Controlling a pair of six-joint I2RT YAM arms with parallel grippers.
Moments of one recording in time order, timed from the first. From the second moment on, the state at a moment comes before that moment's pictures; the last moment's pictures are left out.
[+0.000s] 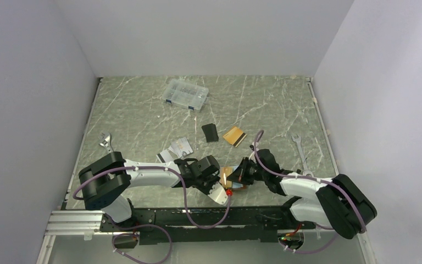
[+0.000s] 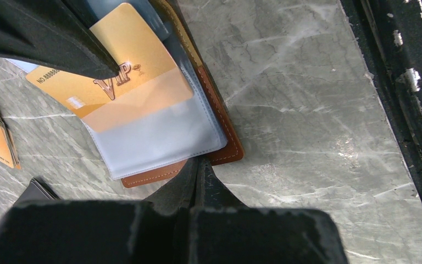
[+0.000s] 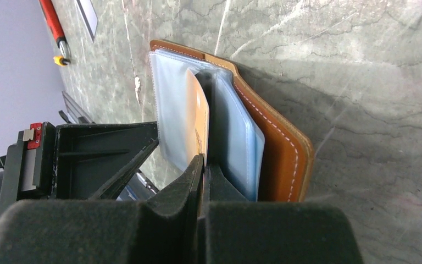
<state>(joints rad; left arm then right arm) -1.15 1.58 0.80 -0.25 0.13 1.02 0.58 1.19 0.19 0.31 -0.38 0.95</state>
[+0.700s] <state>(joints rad) -1.14 1.58 0.80 -0.25 0.14 1.02 0.73 1.14 0.32 0.04 -0.18 0.93</state>
